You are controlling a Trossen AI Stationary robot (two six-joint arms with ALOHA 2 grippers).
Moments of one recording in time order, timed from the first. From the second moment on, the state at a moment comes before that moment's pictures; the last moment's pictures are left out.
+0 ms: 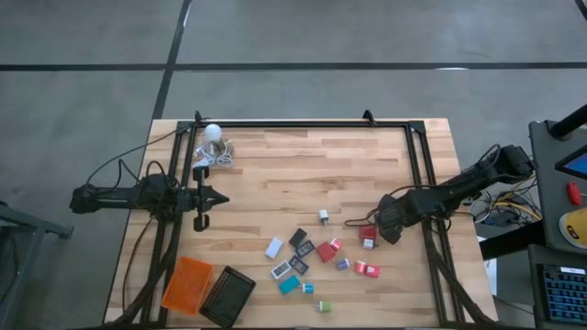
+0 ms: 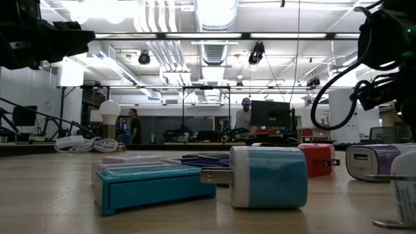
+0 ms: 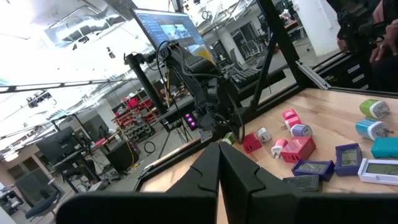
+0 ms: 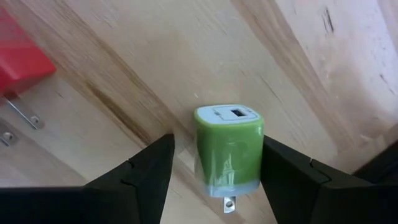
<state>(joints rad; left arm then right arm) -0.03 0.02 0.01 0.12 0.08 0.55 0.32 1.25 0.50 -0.92 0.08 1.05</state>
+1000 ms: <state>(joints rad) -0.03 0.02 0.01 0.12 0.08 0.55 0.32 1.24 0.65 -1.07 0.15 1.09</state>
